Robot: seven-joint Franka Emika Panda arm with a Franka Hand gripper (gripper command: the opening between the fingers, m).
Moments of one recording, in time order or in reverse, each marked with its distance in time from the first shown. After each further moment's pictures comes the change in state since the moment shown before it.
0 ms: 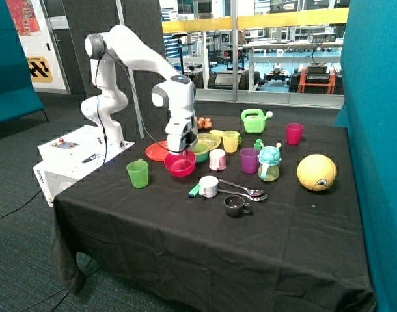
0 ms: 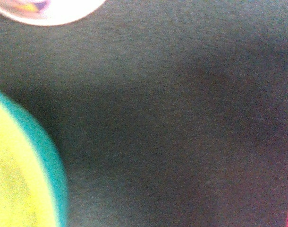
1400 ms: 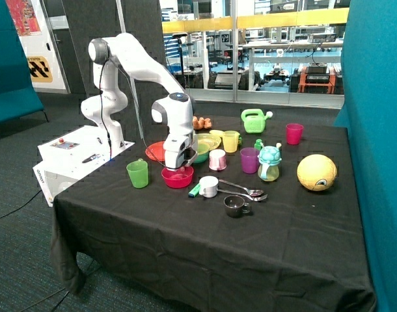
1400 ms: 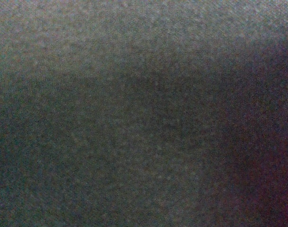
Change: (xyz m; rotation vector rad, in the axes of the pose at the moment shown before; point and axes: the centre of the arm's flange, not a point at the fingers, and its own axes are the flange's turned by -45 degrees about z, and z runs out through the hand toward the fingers) arm -0.001 0.026 0.058 0.003 0.001 0.091
